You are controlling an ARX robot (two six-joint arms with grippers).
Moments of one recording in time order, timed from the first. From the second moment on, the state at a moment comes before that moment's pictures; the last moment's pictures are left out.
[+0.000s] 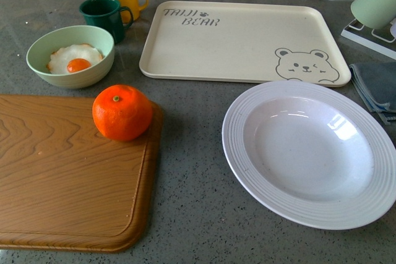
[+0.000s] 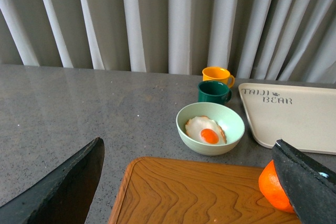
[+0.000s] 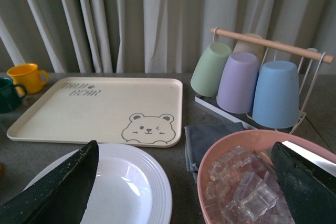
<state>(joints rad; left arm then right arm) 0.00 0.02 0.01 0.00 0.00 0.00 0.00 0.01 0.02 0.00 0.00 0.00</state>
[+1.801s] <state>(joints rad) -0.10 0.80 0.40 -0.17 0.13 -0.34 0.00 0.01 0.02 0.00 0.00 0.00</state>
